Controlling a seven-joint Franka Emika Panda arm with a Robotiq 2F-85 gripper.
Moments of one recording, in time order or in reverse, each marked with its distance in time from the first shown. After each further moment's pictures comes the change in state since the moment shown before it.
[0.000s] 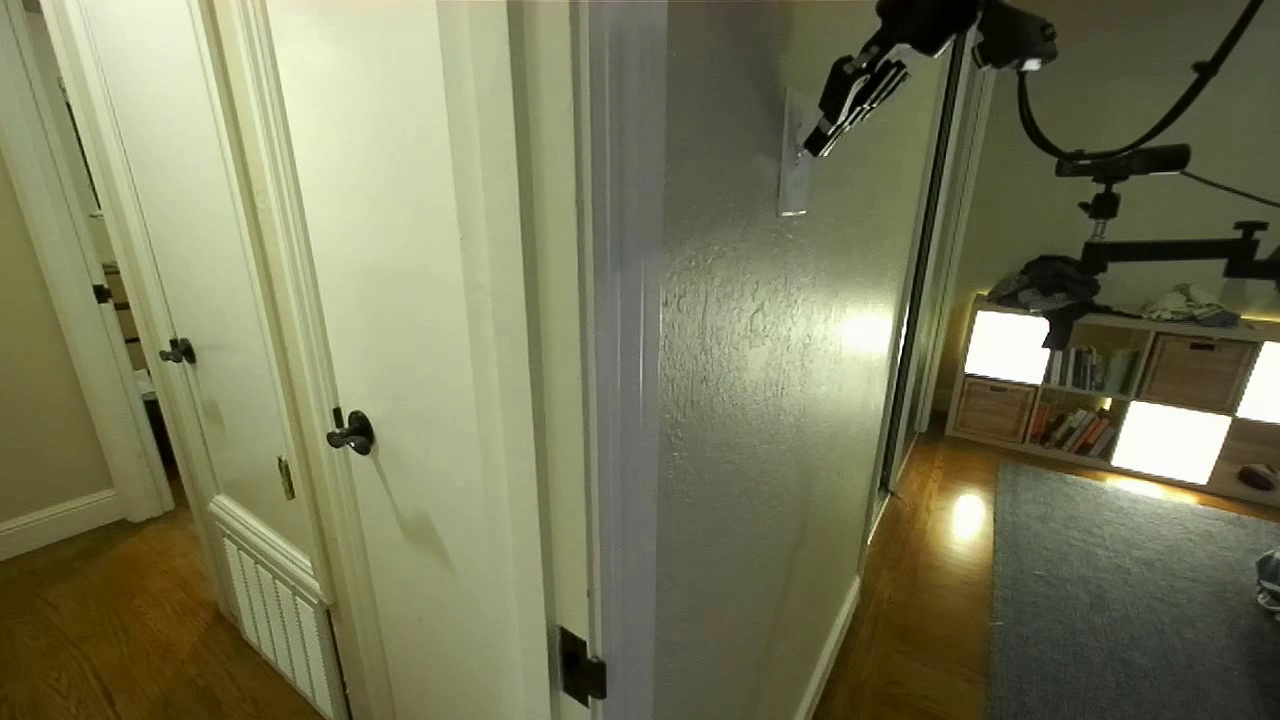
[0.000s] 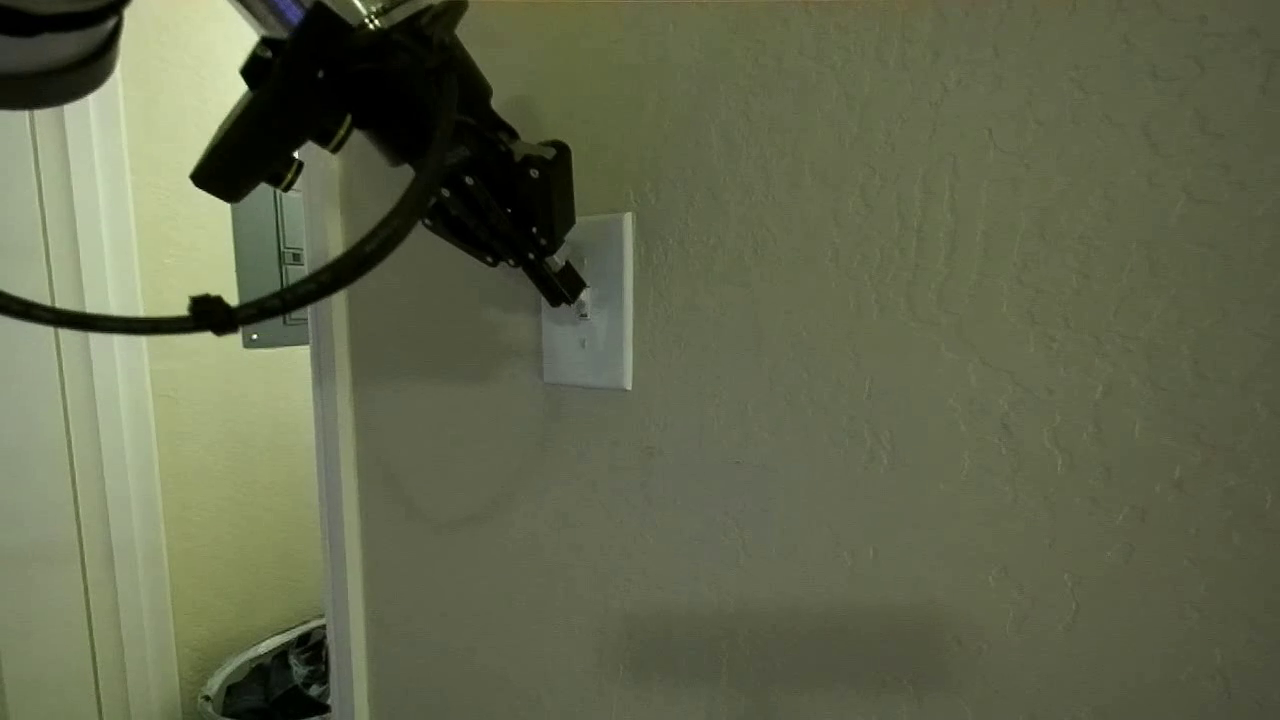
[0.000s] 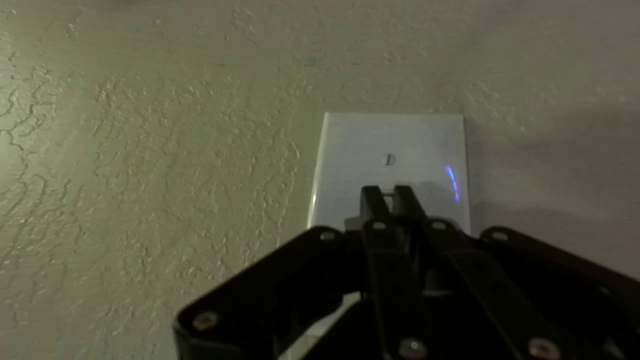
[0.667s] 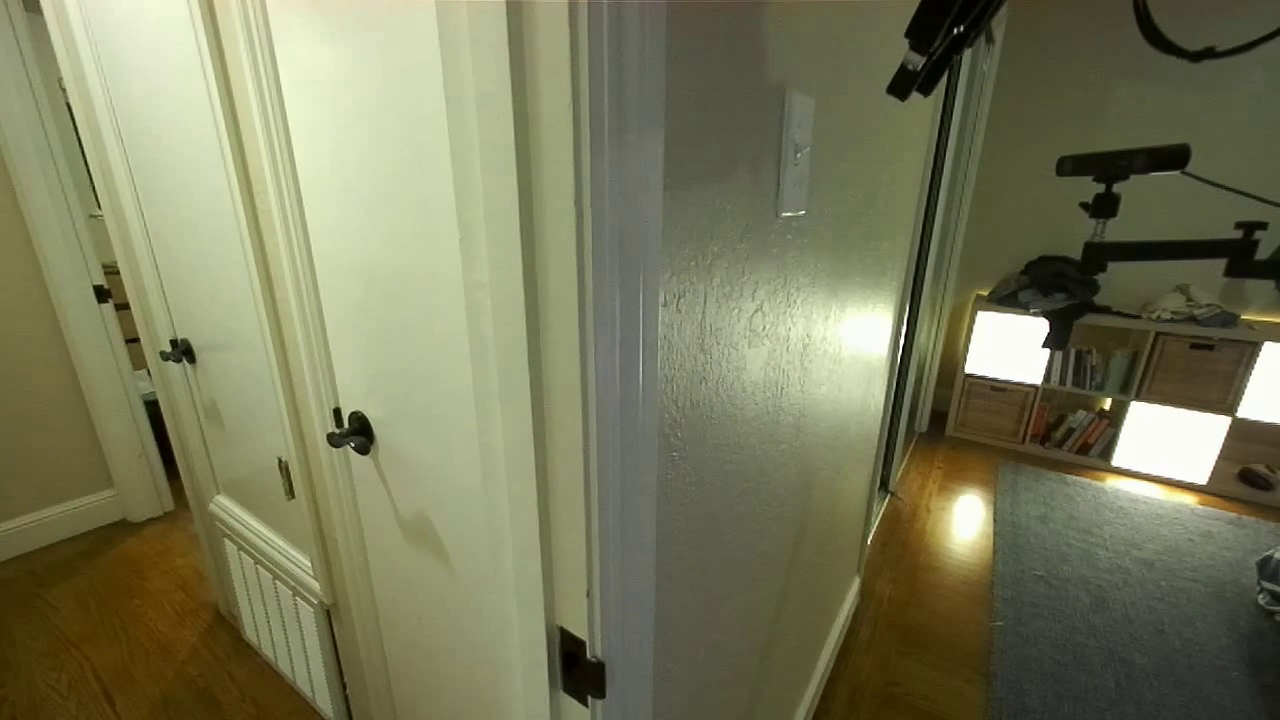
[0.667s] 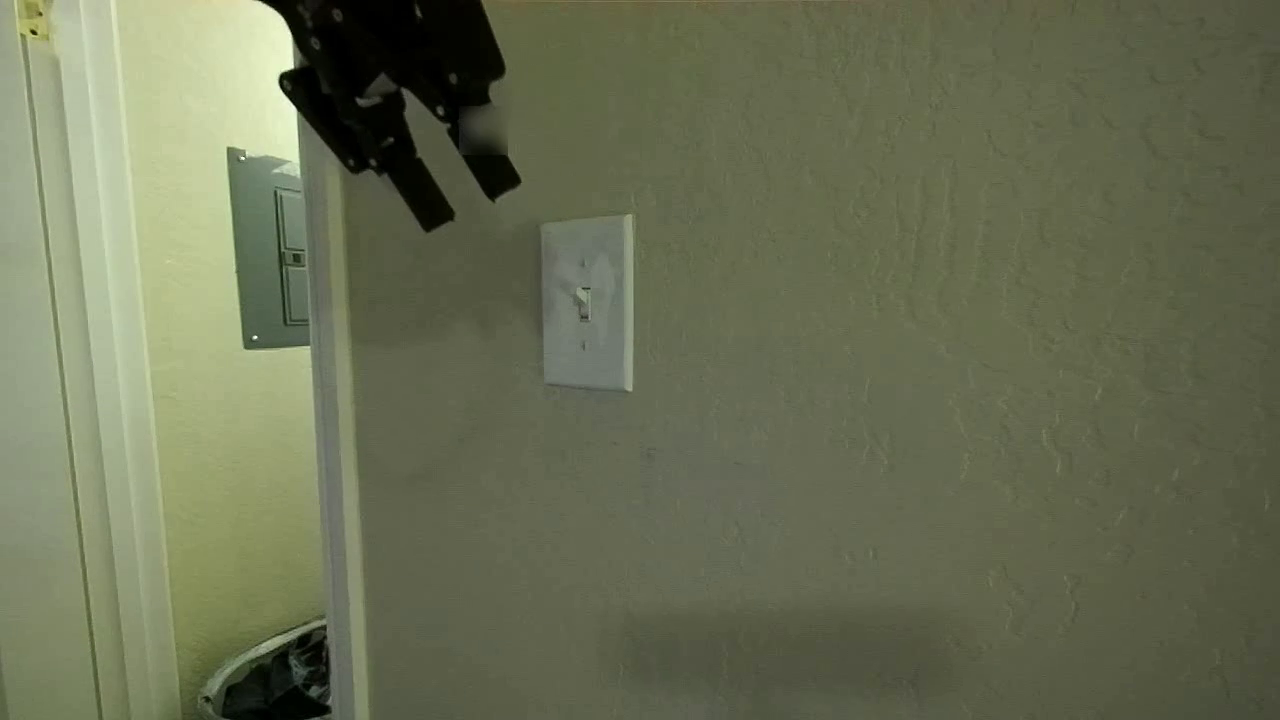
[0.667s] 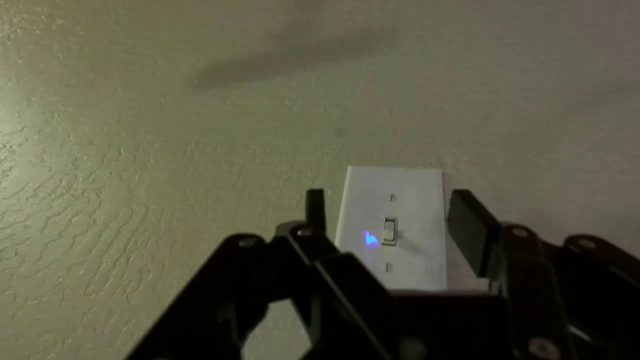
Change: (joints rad) arm 0.013 -0.207 -0.009 -0.003 0.042 -0.390 -0.085
